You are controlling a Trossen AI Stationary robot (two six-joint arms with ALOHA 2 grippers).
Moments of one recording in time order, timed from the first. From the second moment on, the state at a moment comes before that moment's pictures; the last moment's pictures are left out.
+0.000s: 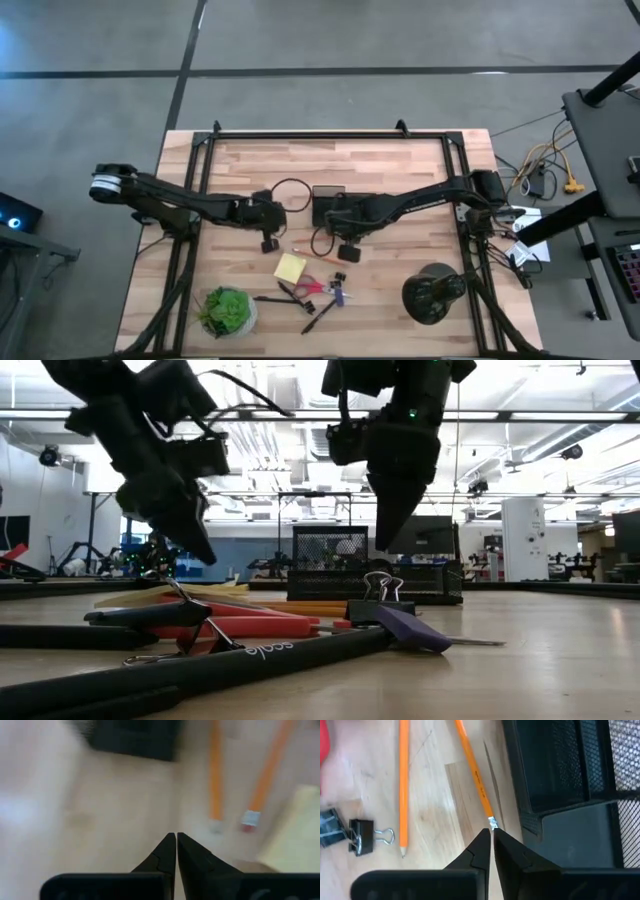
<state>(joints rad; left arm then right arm) -0.06 1.33 0.61 -0.19 -0.15 -0.18 0.11 1.90 1.40 -0.81 0.12 0.36</state>
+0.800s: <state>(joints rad) -0.01 1.43 0.52 0.19 0.08 -1.27 0.14 1.89 1.39 -0.87 0.23 0.83</state>
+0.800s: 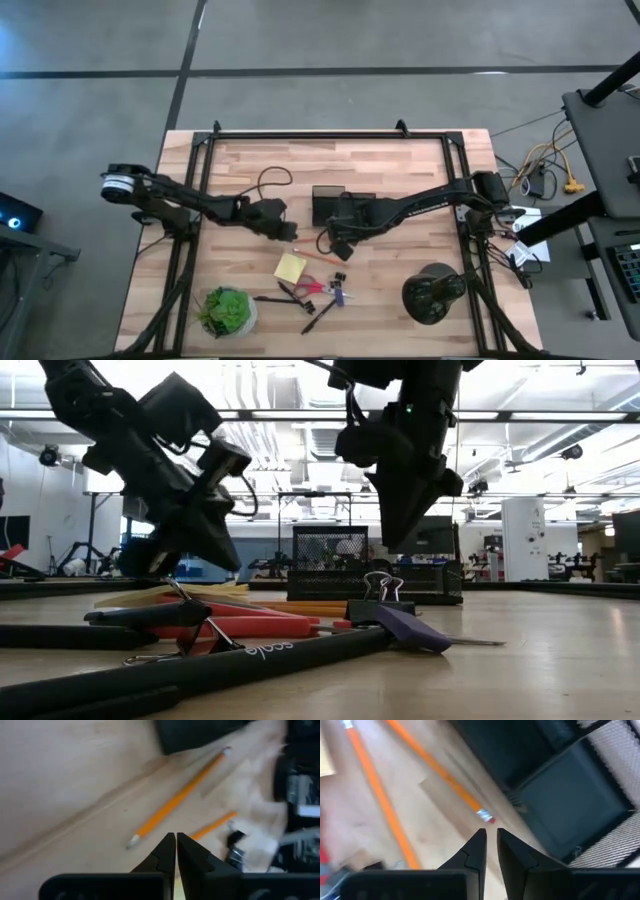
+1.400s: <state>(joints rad) -0.07 1.44 0.55 0.09 -0.06 -1.16 0.14 1.89 1.39 -0.86 0.32 0.81</state>
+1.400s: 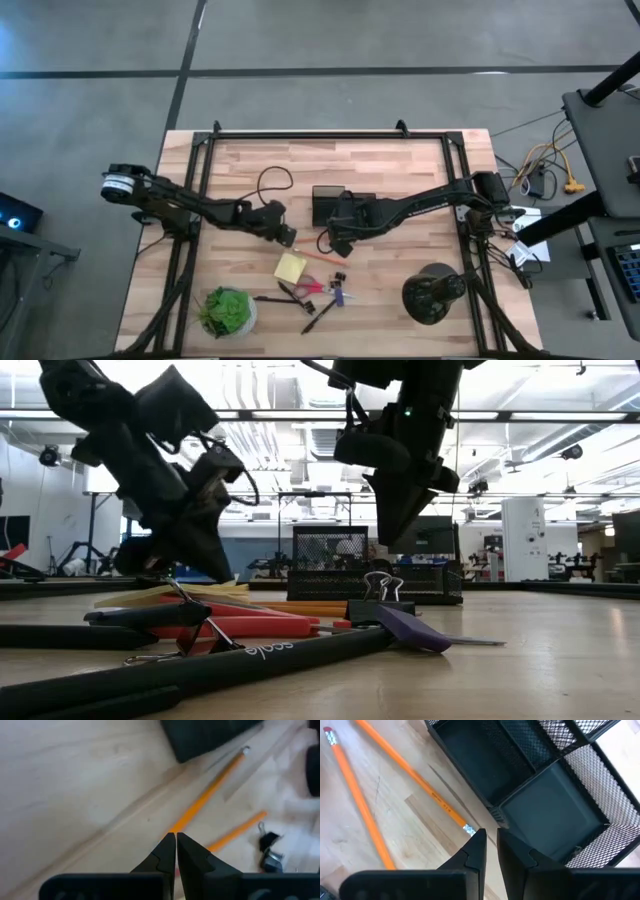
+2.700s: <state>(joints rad) -0.07 1.58 0.61 0.07 -0.03 -1.17 0.20 1.85 1.38 -0.92 0.31 0.22</state>
